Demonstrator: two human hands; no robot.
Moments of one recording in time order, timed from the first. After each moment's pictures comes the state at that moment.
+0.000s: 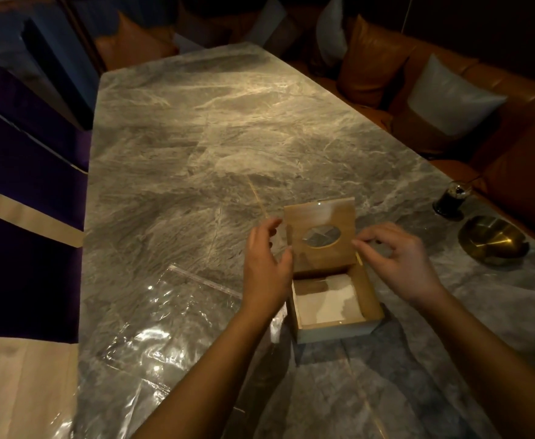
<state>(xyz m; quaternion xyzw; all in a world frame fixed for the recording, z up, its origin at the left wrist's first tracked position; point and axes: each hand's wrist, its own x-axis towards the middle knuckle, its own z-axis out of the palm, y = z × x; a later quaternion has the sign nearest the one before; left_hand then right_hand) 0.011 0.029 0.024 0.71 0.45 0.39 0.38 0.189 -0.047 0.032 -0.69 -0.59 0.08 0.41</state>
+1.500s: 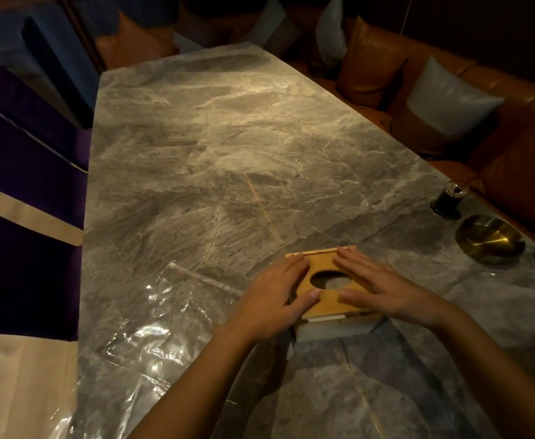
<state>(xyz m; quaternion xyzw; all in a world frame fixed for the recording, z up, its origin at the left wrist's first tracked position) -0.015 0.019 0.004 0.89 0.32 0.06 0.30 0.191 -0.065 0.012 -0.68 -0.64 0.34 0.13</state>
